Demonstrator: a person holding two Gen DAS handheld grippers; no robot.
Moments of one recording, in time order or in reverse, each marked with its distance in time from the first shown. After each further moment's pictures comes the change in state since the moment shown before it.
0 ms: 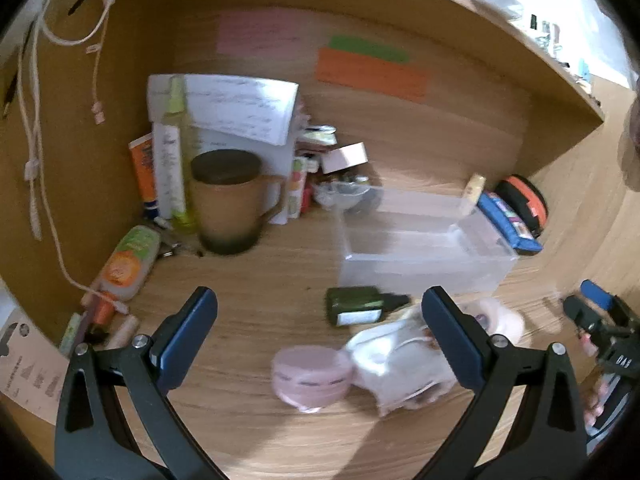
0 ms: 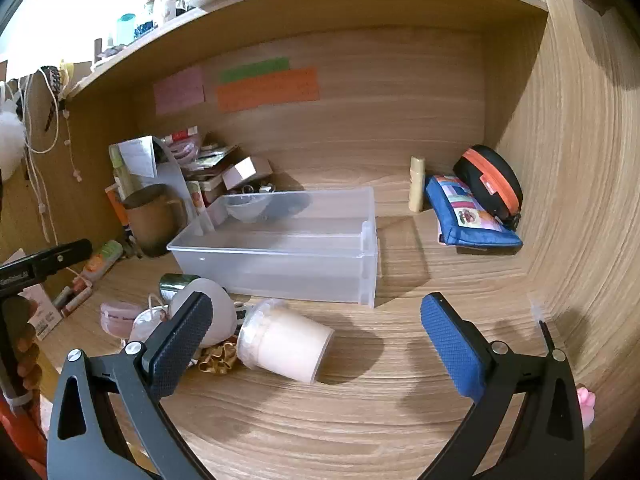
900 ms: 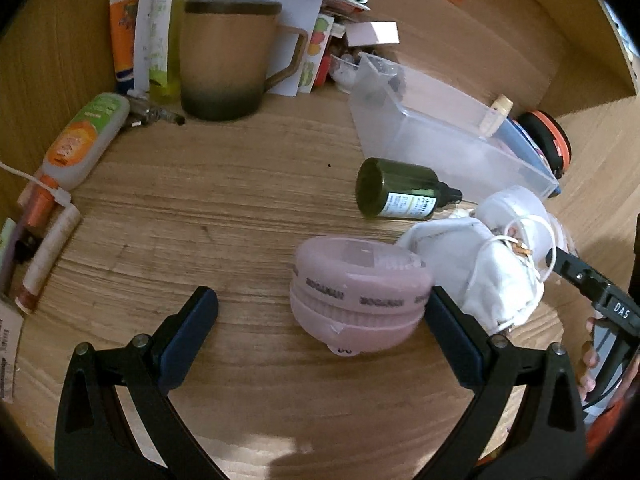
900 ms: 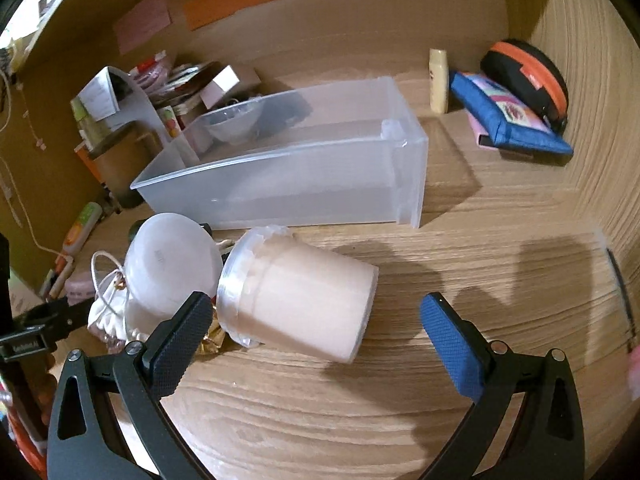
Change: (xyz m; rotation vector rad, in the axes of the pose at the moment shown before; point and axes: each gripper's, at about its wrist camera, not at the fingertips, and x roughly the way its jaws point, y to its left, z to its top) left arm 0.077 0.034 -0.066 -0.080 0.304 -0.086; right arm 0.086 0.009 -0.031 0.103 0.276 0.023
